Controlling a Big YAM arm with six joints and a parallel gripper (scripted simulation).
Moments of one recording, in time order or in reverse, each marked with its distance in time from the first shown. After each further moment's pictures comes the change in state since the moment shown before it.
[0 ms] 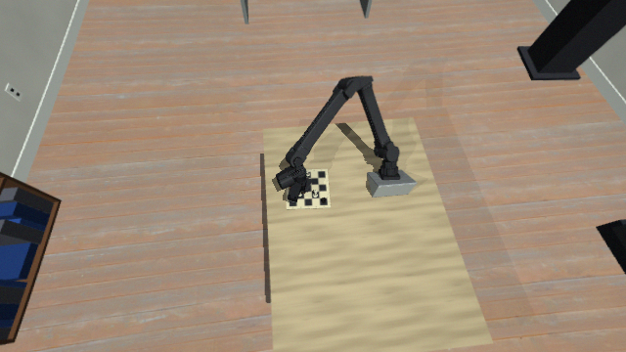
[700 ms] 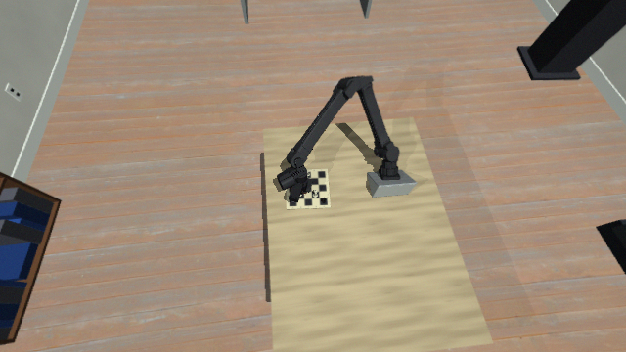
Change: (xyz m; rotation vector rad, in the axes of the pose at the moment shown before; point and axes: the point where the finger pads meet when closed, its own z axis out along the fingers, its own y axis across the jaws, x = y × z) arm 0.002 0.005 0.004 -0.005 0.006 -0.008
